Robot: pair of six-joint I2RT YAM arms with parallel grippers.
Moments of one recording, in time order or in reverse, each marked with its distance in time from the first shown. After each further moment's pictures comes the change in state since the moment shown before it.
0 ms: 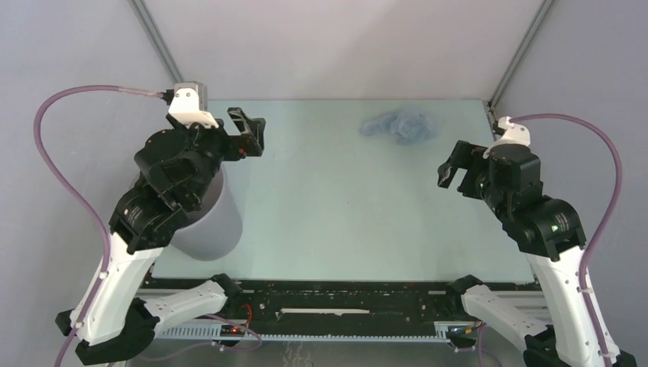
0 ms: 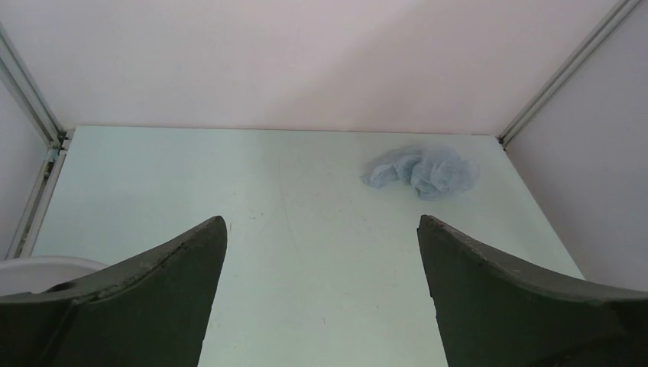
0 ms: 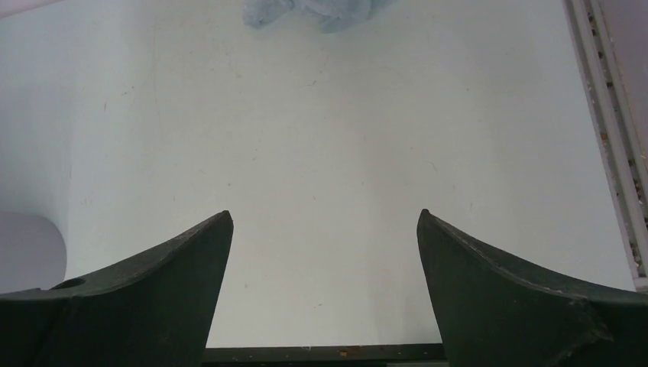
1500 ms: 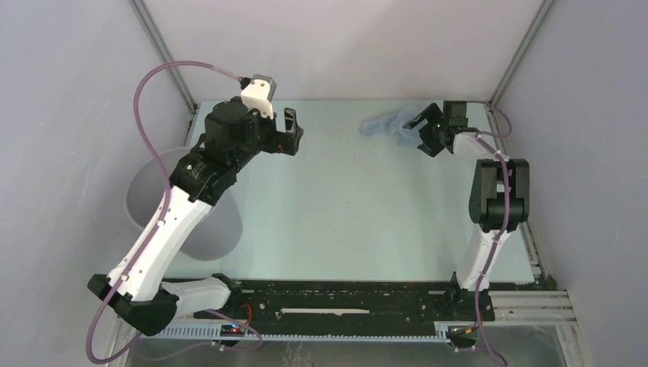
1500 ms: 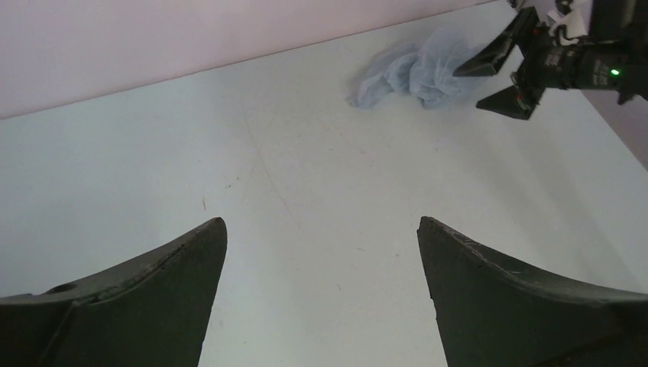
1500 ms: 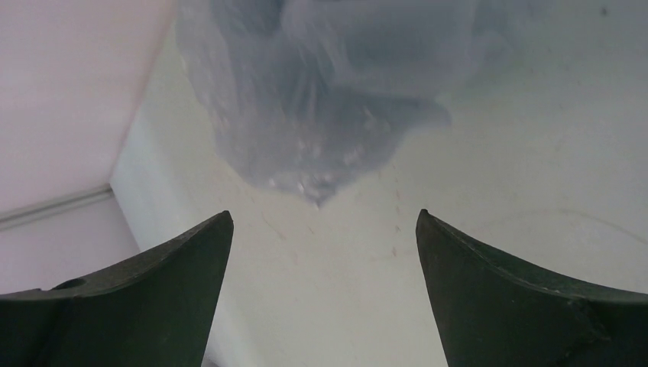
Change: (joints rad) left arm 0.137 0.225 -0.106 0.084 0.353 0.113; right arm -0.393 1.063 -0.040 0.890 -0.546 0.446
